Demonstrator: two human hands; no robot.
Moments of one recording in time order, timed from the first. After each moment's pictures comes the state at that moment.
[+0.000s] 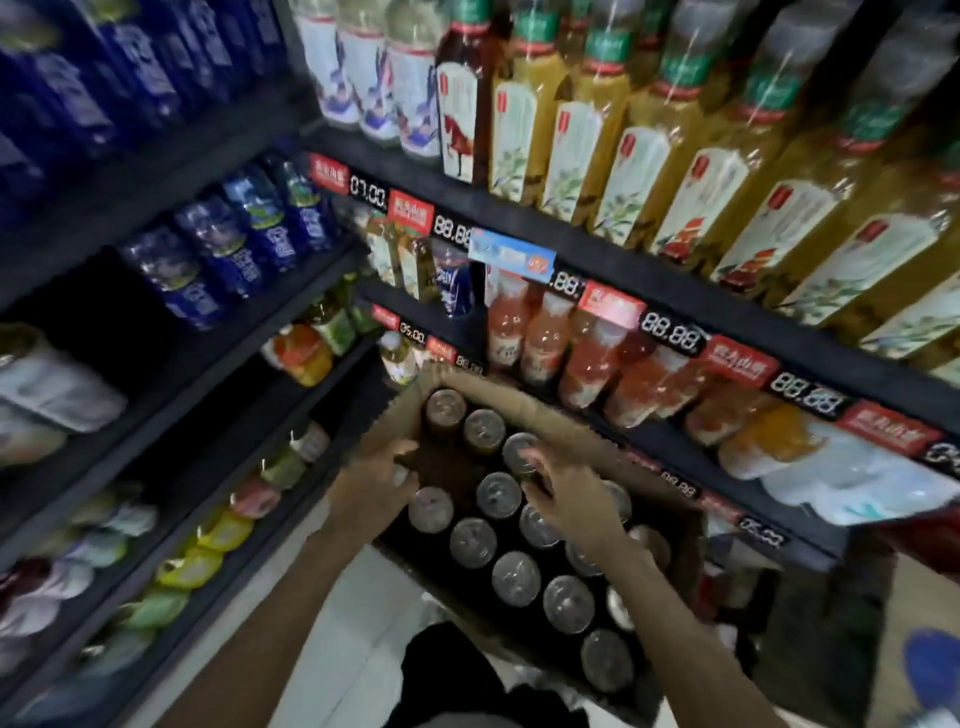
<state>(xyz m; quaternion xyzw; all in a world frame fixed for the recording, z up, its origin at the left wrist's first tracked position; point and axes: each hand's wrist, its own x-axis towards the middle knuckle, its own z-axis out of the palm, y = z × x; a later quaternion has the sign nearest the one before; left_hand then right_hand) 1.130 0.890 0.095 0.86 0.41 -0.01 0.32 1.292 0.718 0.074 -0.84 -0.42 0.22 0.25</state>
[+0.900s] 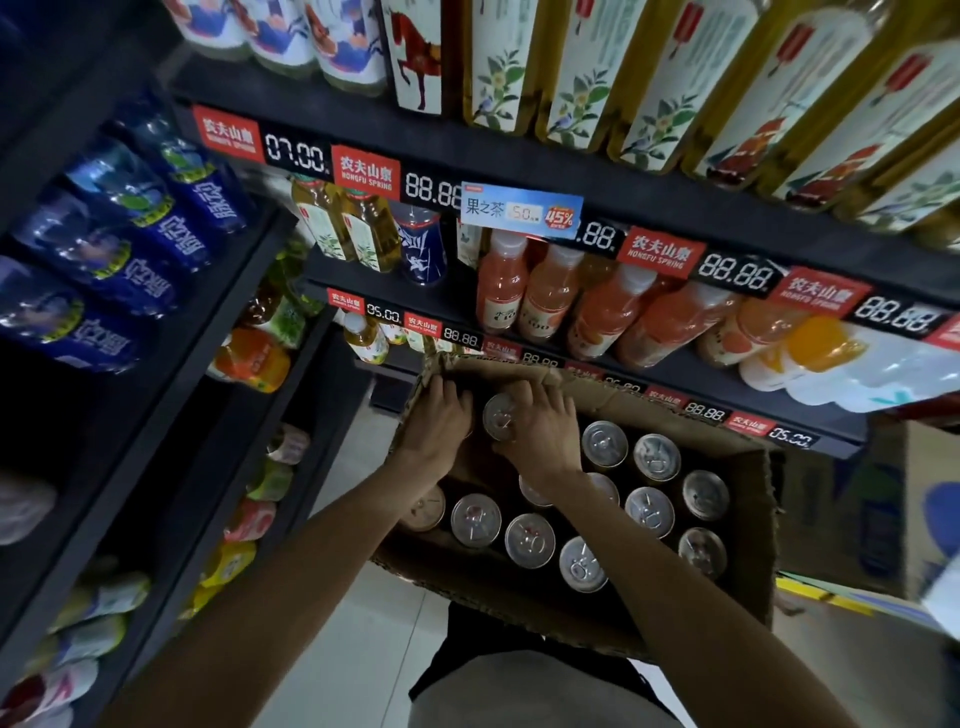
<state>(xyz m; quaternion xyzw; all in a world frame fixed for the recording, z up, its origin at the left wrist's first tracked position) 1.229 0.962 0.003 0.97 0.05 -0.22 -0.12 1.279 0.831 0.016 -0.94 -0.28 0.12 0.12</state>
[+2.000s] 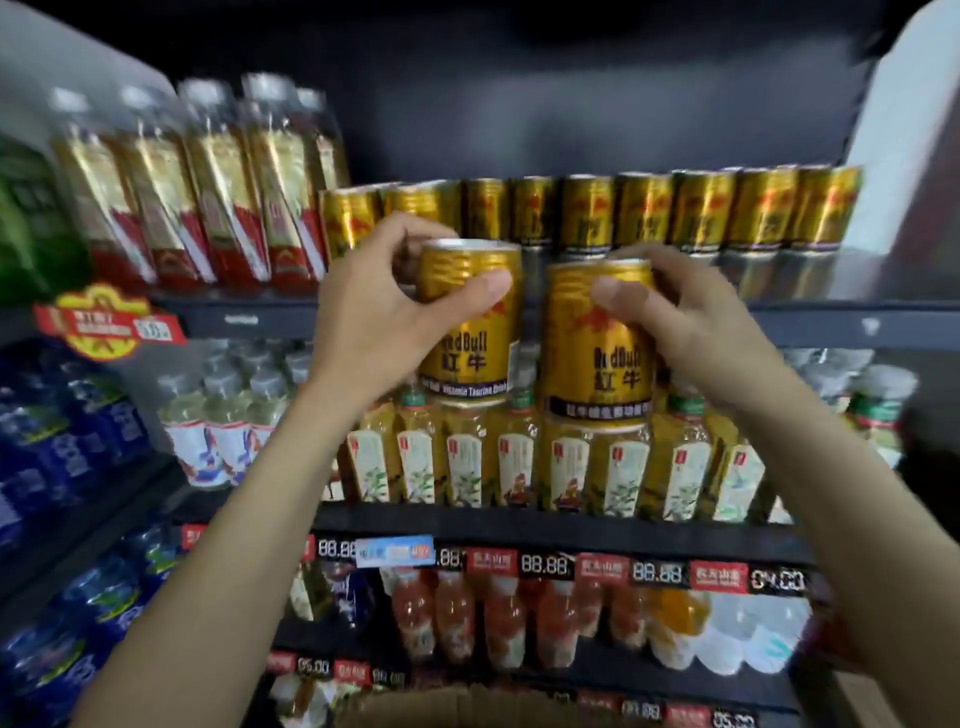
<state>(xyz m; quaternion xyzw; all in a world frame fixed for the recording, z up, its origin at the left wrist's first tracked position) 1.304 0.887 0.469 0.82 -0.07 0.43 0.37 1.369 0.678 0.464 -0.75 -0.35 -0.12 0.55</state>
